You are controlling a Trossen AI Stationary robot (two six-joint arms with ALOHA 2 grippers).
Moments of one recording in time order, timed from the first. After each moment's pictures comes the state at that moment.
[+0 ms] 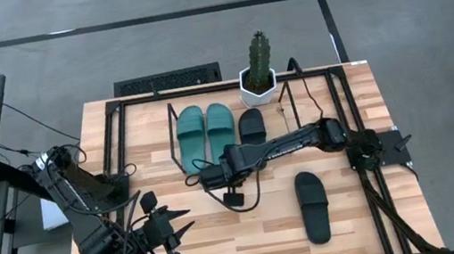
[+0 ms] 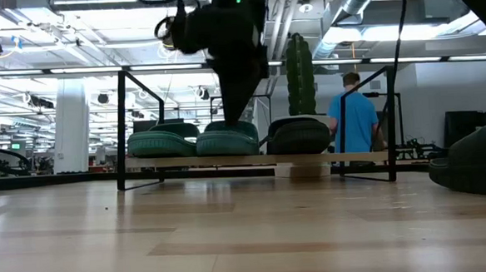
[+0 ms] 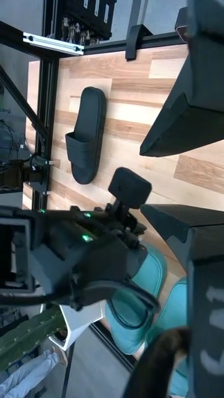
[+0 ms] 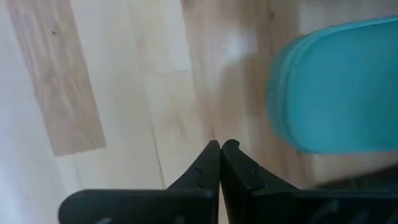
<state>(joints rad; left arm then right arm) -0.93 1.55 1.51 -1.08 -1.05 -0.99 0.16 2.31 2.14 -1.23 0.14 0.25</state>
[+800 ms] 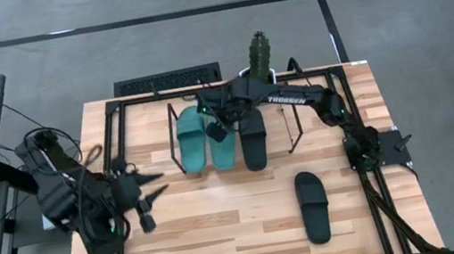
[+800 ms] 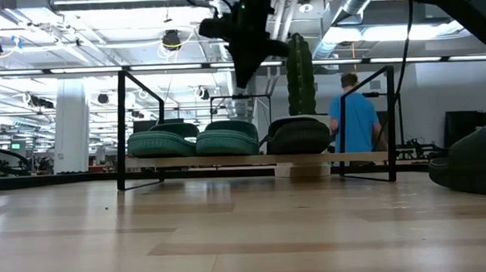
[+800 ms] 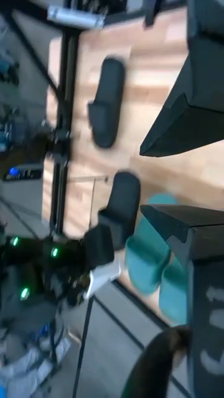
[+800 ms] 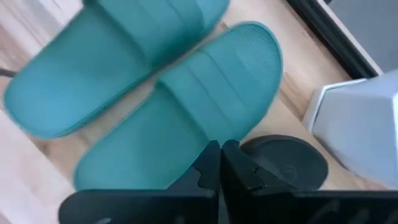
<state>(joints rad) -0.90 1.30 1.51 -1.28 -1.10 -0.92 -0.16 2.24 2.35 -1.39 0.24 0.47</state>
